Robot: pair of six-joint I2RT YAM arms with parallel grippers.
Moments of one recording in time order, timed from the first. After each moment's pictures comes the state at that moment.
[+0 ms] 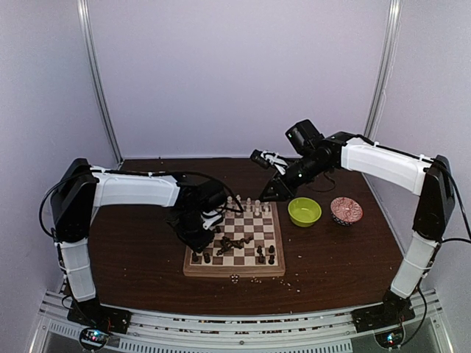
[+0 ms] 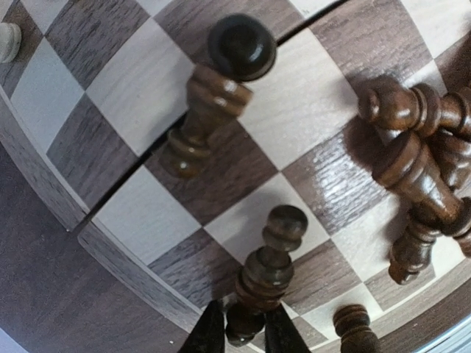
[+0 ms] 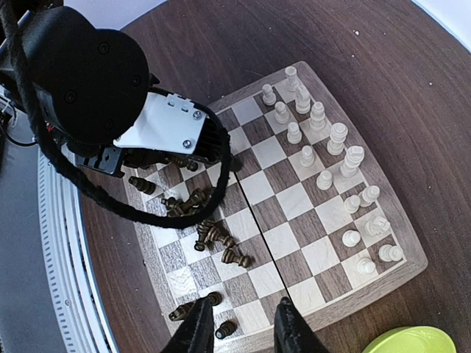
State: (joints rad) left arm -0.88 1.94 1.40 -0.96 -0.06 -0.19; right arm 0.62 1.77 1.55 -0.74 -0.54 -0.28
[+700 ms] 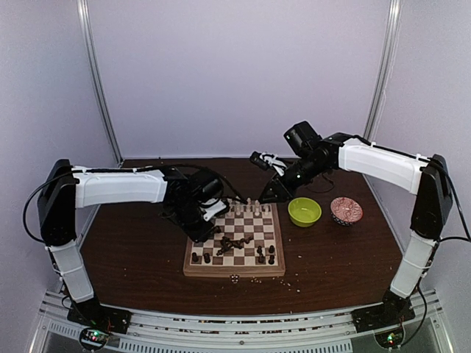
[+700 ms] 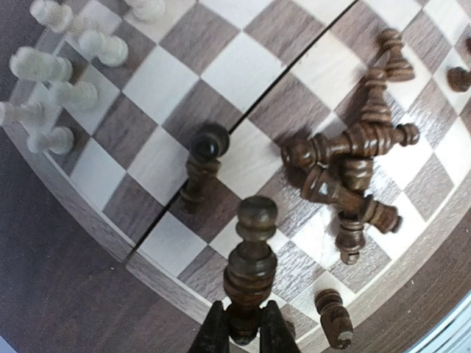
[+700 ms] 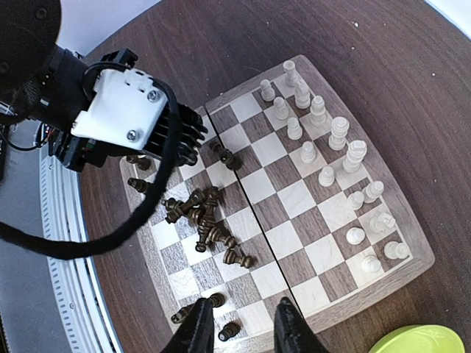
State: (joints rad) left arm -0.88 1.84 1.38 -0.87 -0.05 -0.02; right arm 0.62 1.79 1.56 -0.74 -0.54 -0.26
